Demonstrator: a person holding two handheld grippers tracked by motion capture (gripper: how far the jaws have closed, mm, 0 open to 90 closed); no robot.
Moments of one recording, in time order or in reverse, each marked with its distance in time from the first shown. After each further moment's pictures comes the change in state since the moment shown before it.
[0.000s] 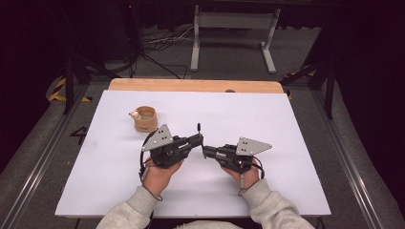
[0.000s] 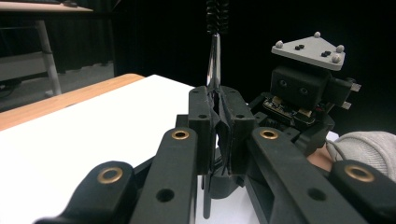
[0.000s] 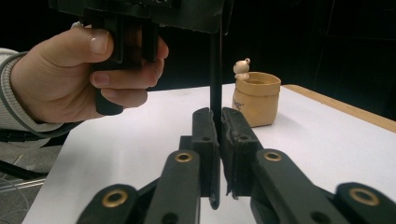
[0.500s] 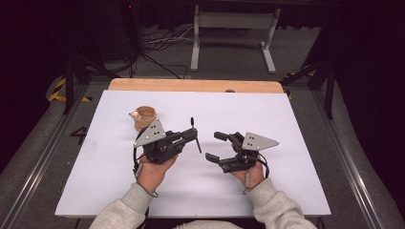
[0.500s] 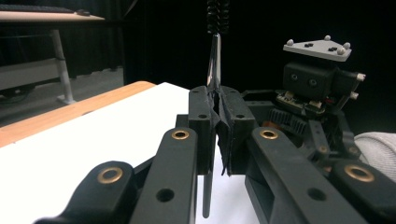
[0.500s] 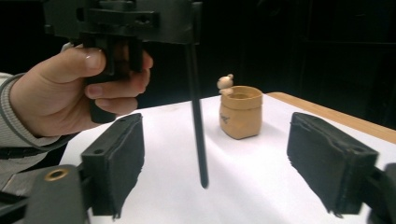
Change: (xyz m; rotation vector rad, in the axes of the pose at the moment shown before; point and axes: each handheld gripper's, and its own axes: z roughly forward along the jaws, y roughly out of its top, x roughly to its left) left arm 0.008 0.014 -0.014 -0.016 0.037 0.015; right arm -0.004 0.015 -0.011 -0.040 -0.064 0.049
